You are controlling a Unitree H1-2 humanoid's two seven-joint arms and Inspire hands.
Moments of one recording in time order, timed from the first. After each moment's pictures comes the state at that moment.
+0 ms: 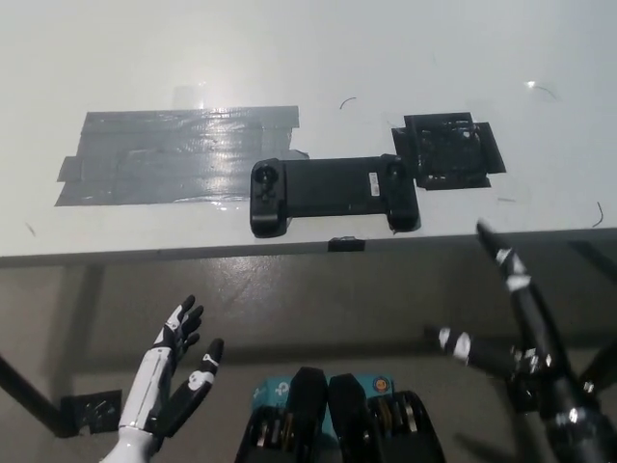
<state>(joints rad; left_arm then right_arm) 0.03 0.11 -0.06 -0.05 0.11 -0.07 -0.03 -0.14 -0.13 0.08 -0.09 -0.25 -0.12 -0.01</state>
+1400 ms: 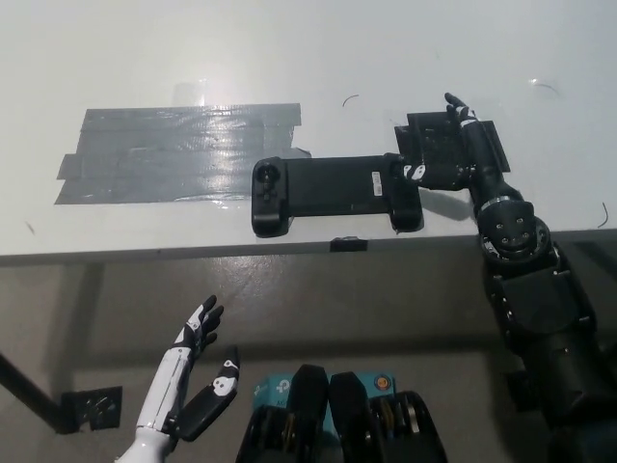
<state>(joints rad) 0.03 0.11 -0.10 -0.07 0.16 -0.07 -0.03 -0.85 -0.08 -0.03 0.82 -0.22 0.08 -0.11</state>
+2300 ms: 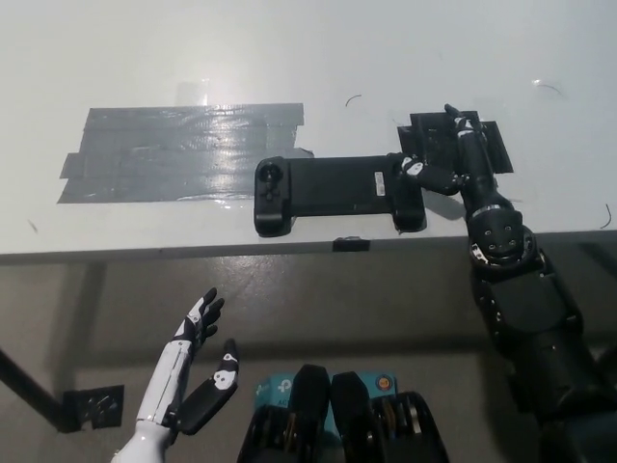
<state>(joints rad) 0.01 0.11 -0.10 -0.08 0.16 -0.07 -0.03 -0.86 -0.06 -0.03 0.91 -0.21 0.02 -0.18</state>
